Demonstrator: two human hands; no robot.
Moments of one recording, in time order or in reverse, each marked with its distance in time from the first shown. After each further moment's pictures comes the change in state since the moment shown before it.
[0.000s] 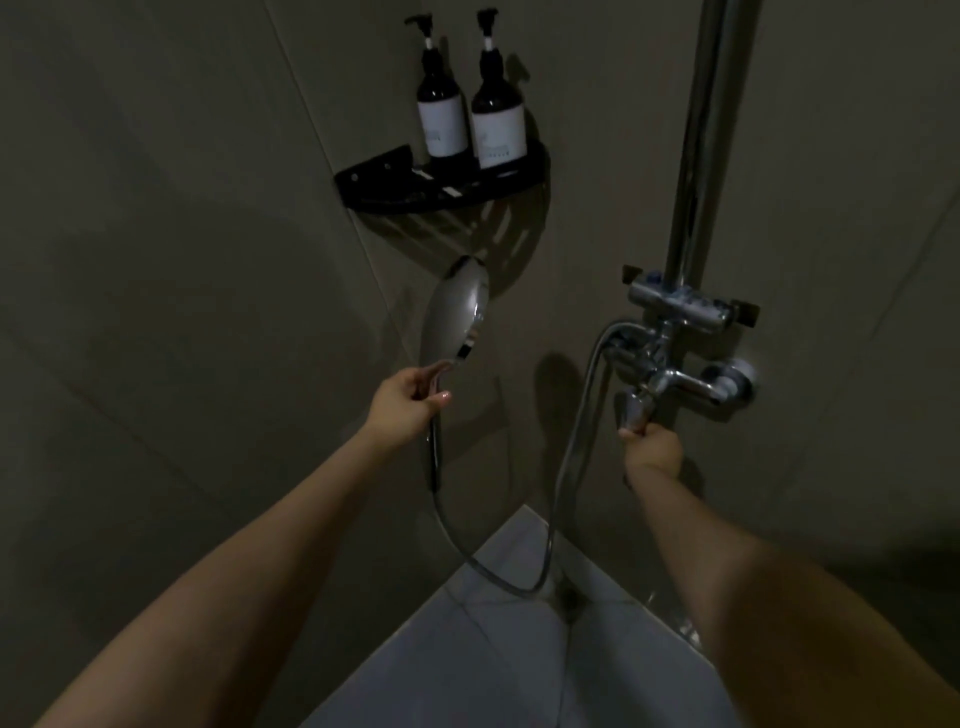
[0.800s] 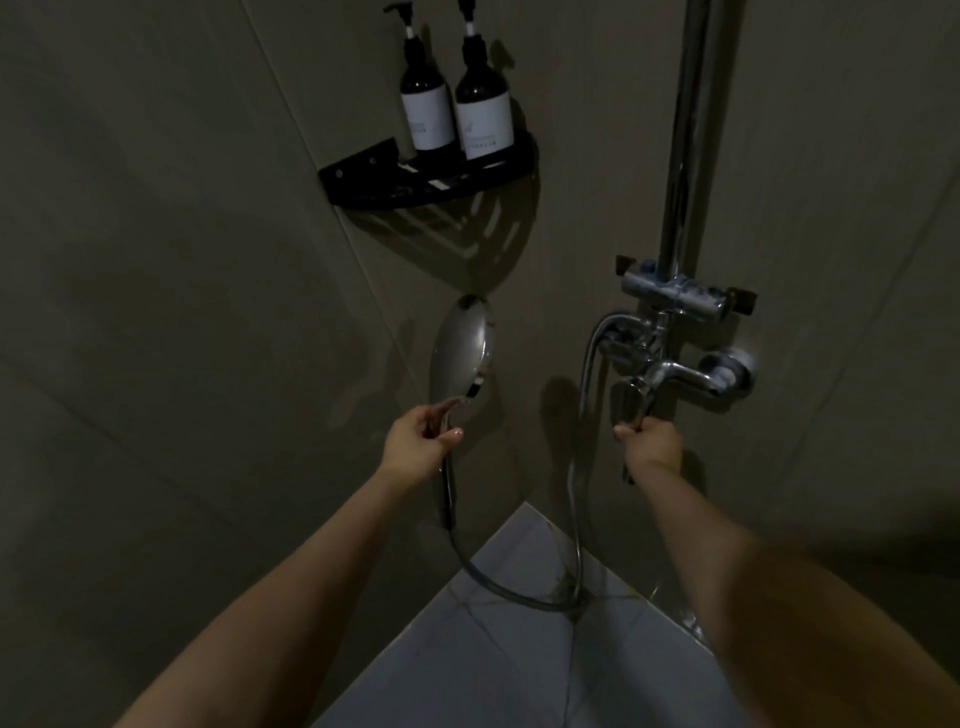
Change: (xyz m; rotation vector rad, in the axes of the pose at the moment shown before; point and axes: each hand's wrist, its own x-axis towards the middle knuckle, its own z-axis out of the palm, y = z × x) left_hand -0.018 -0.029 0.032 0.045 0.005 -0.042; right_hand 0.010 0.008 0.001 -0.044 -0.047 -0.040
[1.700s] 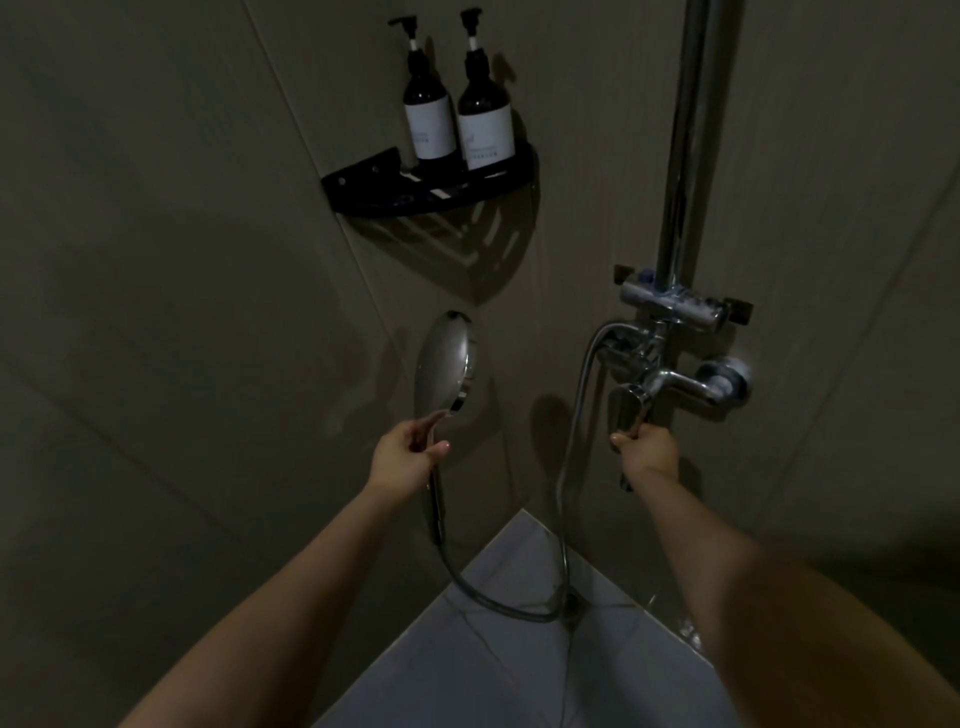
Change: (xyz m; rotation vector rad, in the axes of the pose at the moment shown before) left_hand 0.005 -0.023 -0.003 -0.031 0.057 -0.014; right_hand 0.000 -0.002 -0.002 -0.049 -0.027 -0.053
